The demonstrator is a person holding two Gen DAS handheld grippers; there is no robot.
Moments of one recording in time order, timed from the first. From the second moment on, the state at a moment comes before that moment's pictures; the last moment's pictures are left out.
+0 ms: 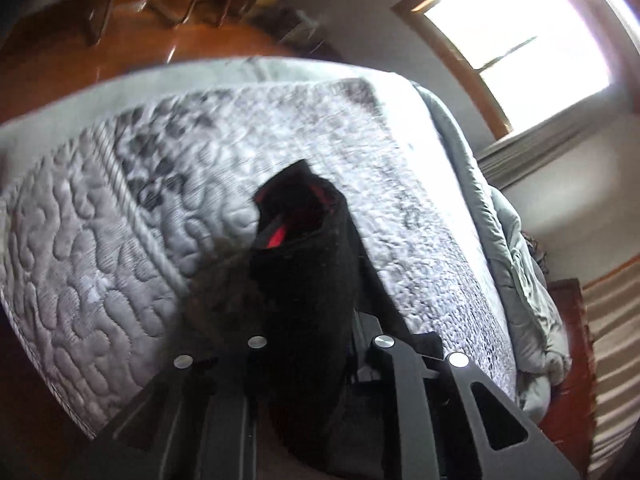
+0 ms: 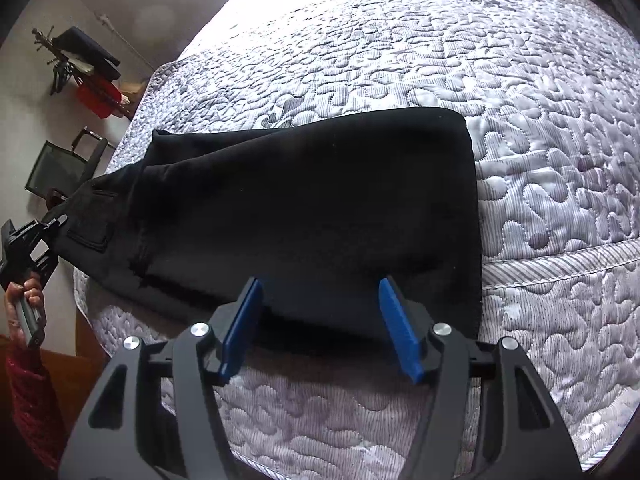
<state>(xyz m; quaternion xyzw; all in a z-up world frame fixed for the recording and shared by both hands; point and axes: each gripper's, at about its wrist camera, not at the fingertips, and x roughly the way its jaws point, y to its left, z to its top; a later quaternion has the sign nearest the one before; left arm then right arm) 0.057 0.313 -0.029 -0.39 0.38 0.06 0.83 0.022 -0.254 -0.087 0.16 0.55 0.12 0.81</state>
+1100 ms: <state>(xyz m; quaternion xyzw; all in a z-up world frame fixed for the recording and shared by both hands) 0.043 0.045 -0.015 -0.04 0.44 -0.12 0.89 0.029 -0.260 -0.092 0.18 0.55 0.14 0.80</state>
